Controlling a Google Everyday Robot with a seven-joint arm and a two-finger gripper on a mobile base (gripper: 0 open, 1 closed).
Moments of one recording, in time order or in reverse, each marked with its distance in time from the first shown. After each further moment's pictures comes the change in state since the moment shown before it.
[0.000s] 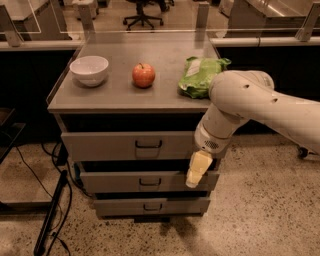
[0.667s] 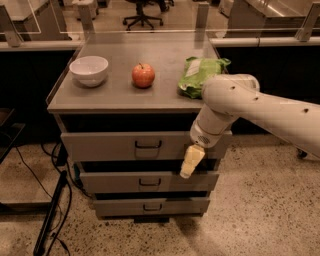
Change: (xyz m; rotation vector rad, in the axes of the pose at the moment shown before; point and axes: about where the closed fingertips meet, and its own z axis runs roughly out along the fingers) arm -0.006 -0.043 0.036 0.021 -0.001 0.080
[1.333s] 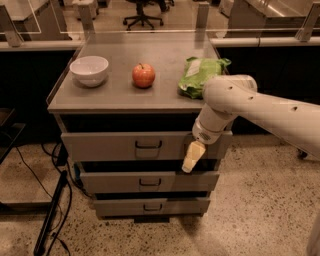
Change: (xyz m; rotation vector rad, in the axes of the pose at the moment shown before) arm 0.008 -0.034 0.018 0.026 0.015 0.058
